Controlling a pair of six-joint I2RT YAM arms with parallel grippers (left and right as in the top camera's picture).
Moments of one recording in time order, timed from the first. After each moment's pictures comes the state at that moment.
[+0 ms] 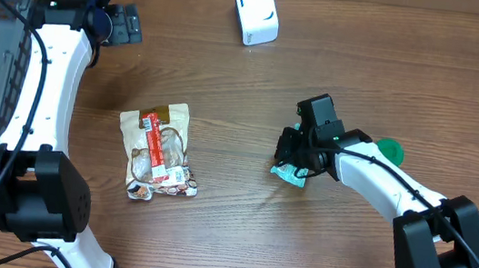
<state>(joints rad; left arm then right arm) 0.07 1.88 1.76 -0.87 -0.14 -0.20 0.42 1.73 0.96 -0.42 -0.21 0.64</state>
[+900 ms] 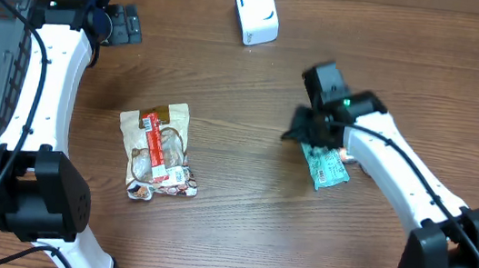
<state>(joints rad) 0.07 1.88 1.76 -0.87 -0.14 -0.18 0.41 1.73 1.32 -0.87 -0.02 0.56</state>
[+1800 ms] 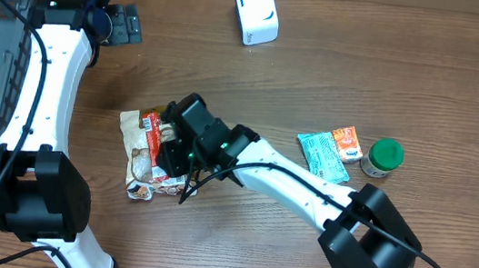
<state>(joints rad) 0.07 1.88 1.76 -0.87 -0.14 -0.18 0.92 1.97 1.42 -0.43 -0.32 0.49</state>
